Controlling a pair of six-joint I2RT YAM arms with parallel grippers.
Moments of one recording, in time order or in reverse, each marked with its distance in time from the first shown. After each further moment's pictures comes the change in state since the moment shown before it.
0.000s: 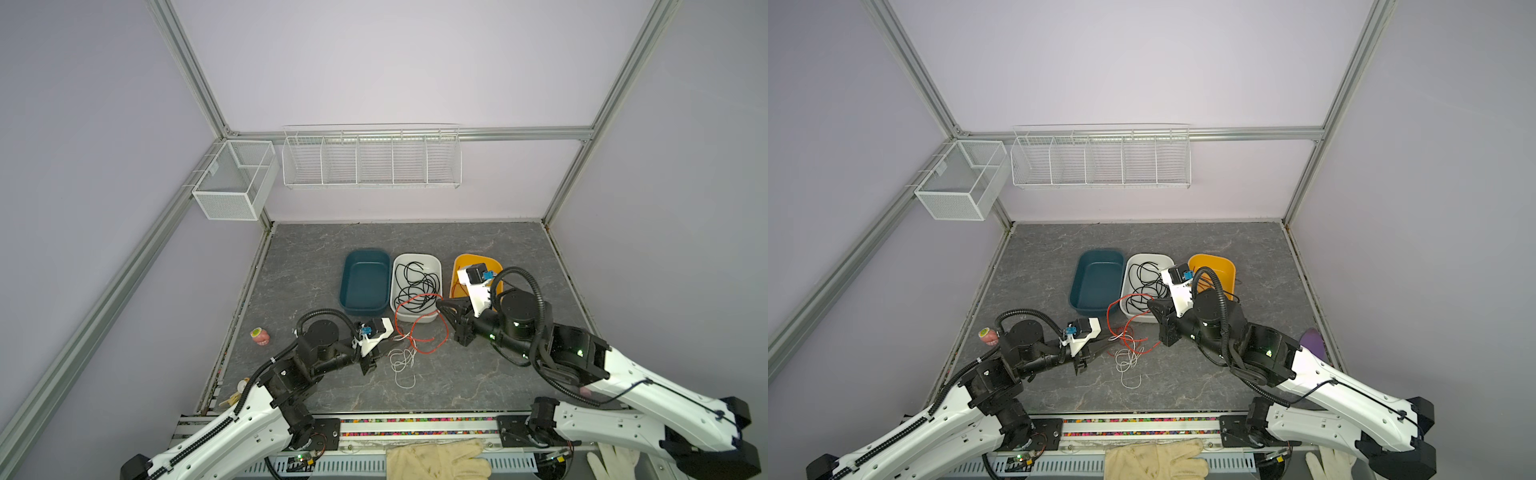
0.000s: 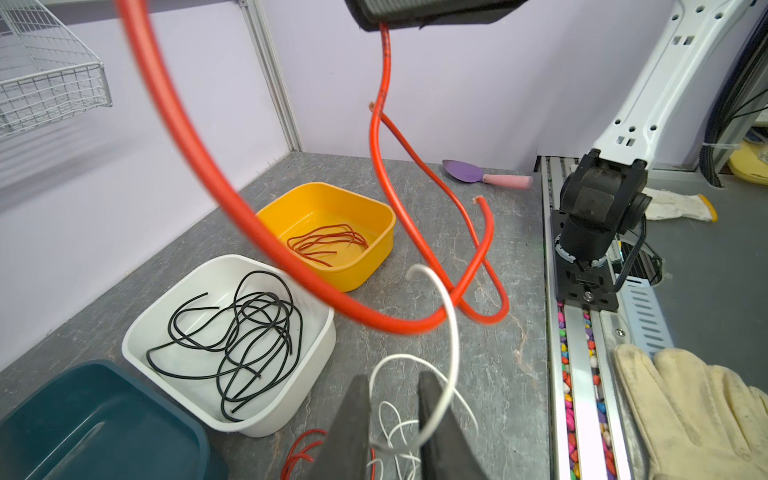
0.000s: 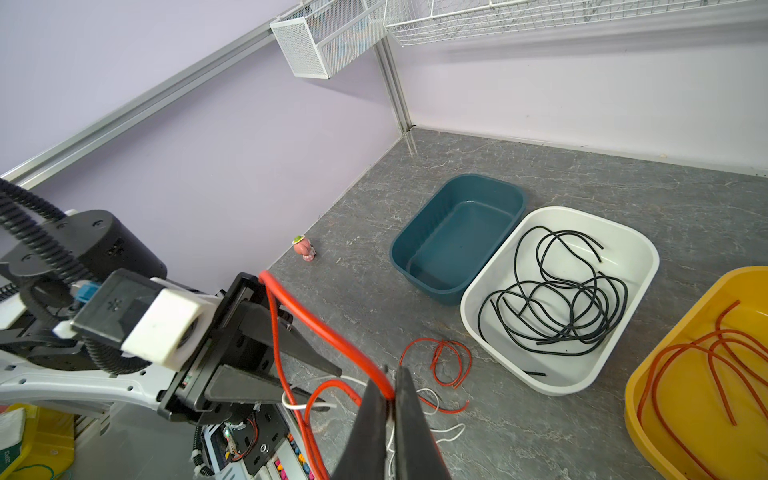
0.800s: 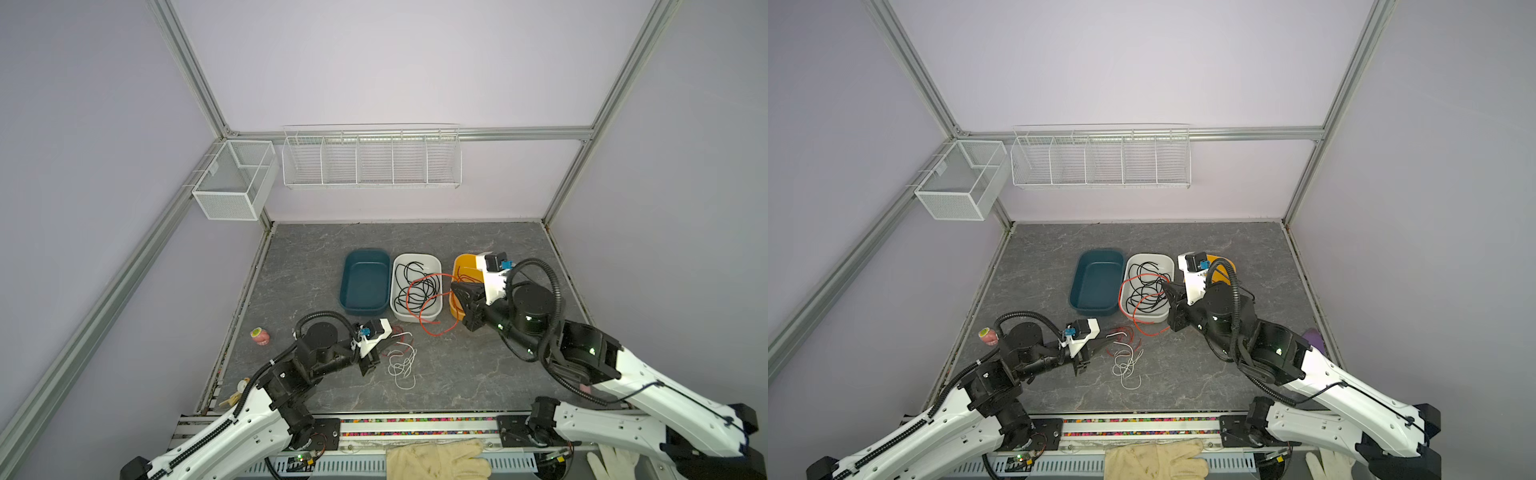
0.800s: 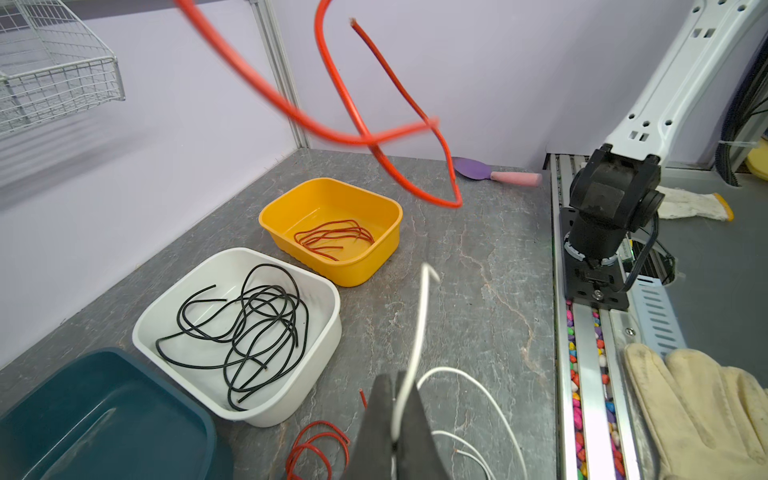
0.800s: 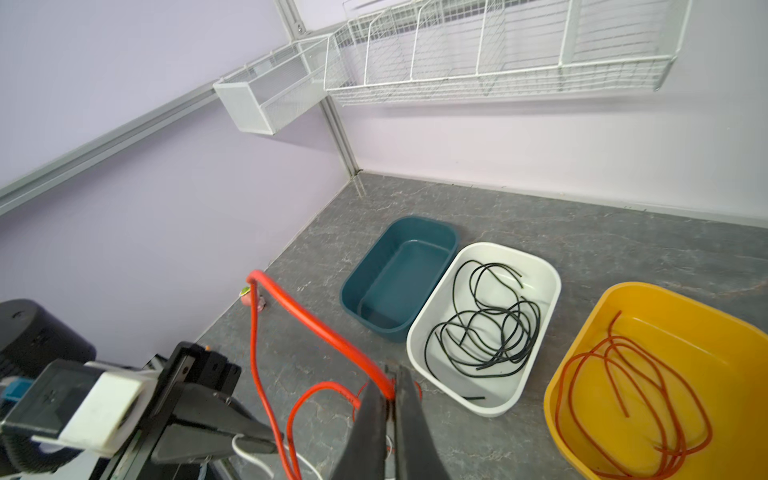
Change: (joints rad) left arm 0.000 -0.022 -0.023 0.002 -0.032 -0.003; right arm -0.052 -0.012 0.060 -0.021 0.174 -0.039
